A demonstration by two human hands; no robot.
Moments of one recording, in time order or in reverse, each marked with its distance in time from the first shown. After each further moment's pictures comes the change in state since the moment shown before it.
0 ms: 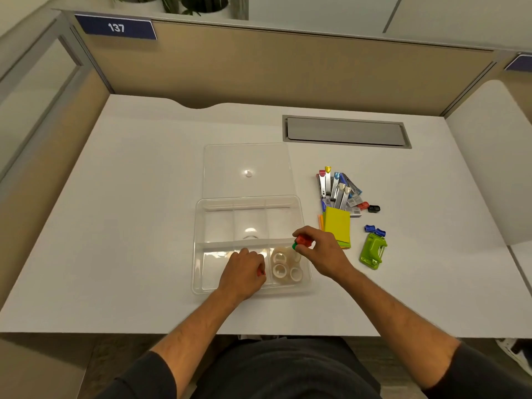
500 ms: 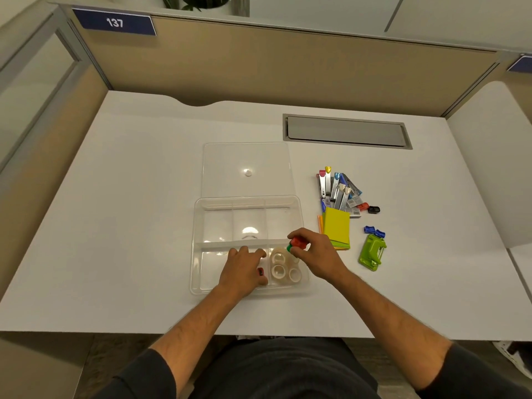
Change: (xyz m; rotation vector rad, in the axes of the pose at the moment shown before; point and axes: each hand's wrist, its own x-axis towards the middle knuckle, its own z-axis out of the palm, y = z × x) left_hand 0.006 0.002 -0.004 -0.045 -0.085 -0.108; right_hand 0.004 -0.001 0.010 0.086 -0.026 0.041
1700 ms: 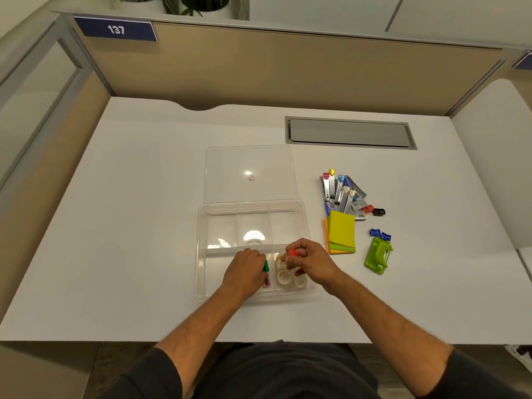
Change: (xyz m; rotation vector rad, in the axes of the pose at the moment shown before) left_hand 0.014 -0.002 -0.006 0.203 0.058 0.157; right_hand 0.001 -0.009 0.017 0.449 -0.142 0.353
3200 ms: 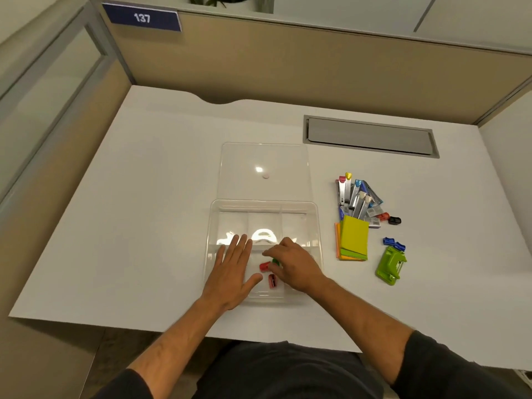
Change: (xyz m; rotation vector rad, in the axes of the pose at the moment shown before) left_hand -0.040 -0.052 0.022 -0.099 0.103 -0.082; right_hand 0.030 -0.002 0.047 -1.005 -0.070 -0.660
